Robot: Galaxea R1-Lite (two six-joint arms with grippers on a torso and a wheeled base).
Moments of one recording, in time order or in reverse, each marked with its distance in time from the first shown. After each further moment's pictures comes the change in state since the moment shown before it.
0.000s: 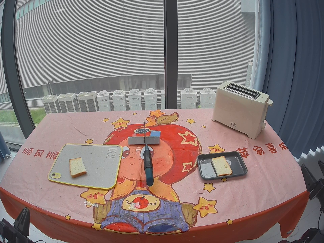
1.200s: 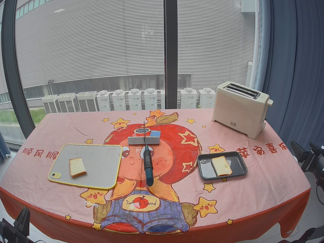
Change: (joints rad) left arm 0.002 0.000 0.000 0.000 0.001 -0.001; right arm 0.007 0.354 -0.194 -0.073 -0.057 0.071
